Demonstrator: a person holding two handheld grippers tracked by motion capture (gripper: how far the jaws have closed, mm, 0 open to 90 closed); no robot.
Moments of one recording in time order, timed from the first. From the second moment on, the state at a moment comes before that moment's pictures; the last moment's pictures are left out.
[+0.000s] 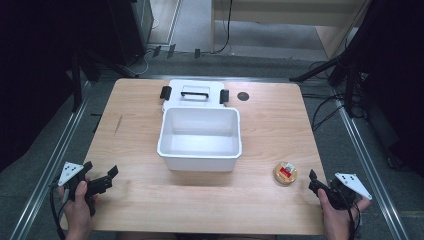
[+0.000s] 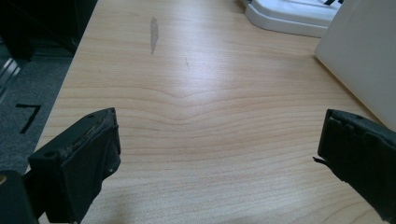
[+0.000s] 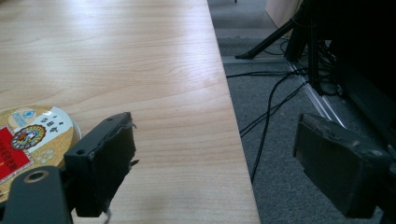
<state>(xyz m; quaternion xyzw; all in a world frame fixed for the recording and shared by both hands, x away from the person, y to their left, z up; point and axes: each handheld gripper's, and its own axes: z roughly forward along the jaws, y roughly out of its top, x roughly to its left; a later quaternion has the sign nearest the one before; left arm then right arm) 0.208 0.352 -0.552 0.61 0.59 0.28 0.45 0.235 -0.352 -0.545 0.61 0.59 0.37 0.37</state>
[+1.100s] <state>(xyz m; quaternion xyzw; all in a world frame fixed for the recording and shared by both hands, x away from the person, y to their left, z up) 0.209 0.352 -0.552 0.61 0.59 0.28 0.45 0.269 -0.316 -0.488 0.60 0.74 0.23 0.19</state>
